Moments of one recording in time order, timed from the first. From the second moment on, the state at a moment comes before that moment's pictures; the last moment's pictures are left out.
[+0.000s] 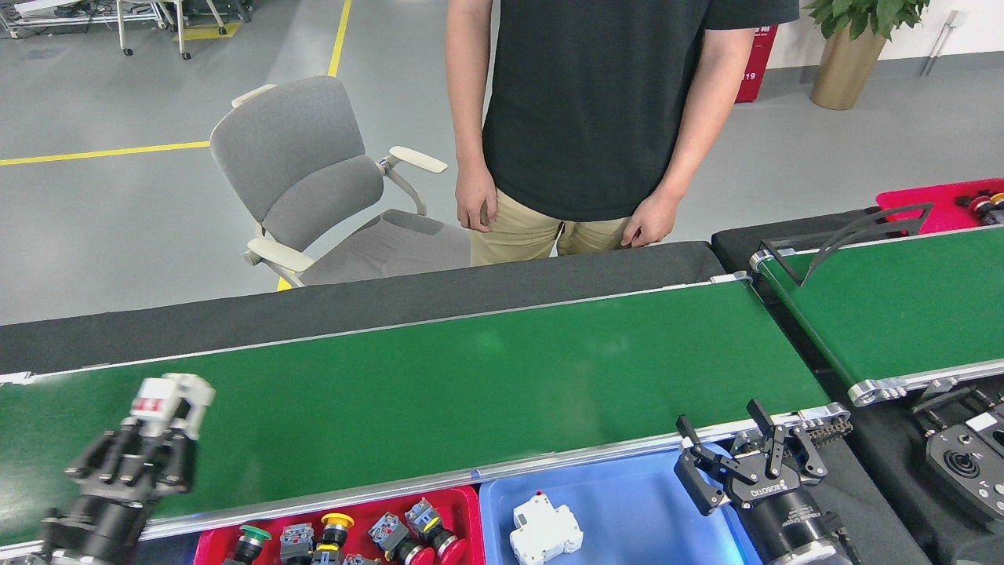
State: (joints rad) left arm 0.17 0.10 0.11 -1.72 -1.29 -0.56 -0.06; right arm 0.07 -0.15 0.03 -1.65 1.24 -0.14 -0.04
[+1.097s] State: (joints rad) left arm 0.19 -0.05 0.04 -1.76 -1.44 -0.21 -0.14; right arm 0.12 -0.15 -0.02 -1.65 1.23 -0.15 -0.04
